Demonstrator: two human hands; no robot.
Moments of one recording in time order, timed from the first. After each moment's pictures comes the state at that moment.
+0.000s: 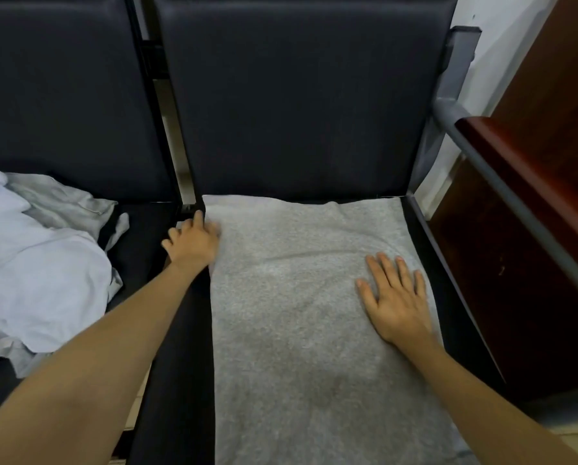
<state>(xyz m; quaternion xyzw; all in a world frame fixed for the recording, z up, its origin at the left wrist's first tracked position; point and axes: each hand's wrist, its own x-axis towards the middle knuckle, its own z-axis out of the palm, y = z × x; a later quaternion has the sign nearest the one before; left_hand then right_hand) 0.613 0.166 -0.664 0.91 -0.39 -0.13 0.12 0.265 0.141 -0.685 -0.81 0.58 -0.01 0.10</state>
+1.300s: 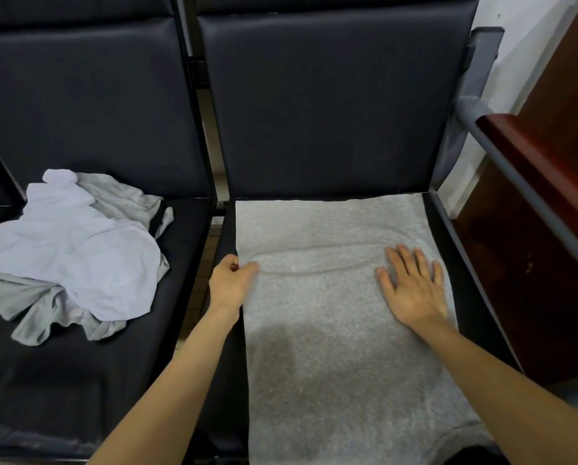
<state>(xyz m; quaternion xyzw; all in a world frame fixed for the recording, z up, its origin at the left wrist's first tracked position) 0.532 0.268 -0.630 0.77 -0.18 -0.34 0.51 0.264 0.141 -0.684 -0.82 0.57 -0.02 0.09</state>
